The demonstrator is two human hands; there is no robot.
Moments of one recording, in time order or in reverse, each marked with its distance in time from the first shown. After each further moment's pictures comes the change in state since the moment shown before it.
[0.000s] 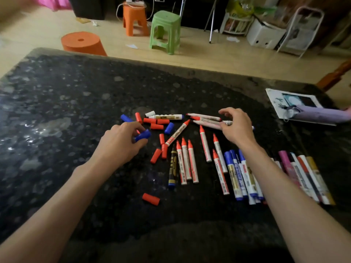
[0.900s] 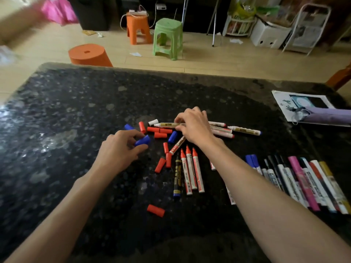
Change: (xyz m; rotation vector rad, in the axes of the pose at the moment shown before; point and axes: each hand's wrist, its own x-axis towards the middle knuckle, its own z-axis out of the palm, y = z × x) left_hand 0.006 -0.003 -0.009 -0.174 -0.005 -0.085; right_hand 0.015 -0.098 0.053 -0.196 -0.170 -0.398
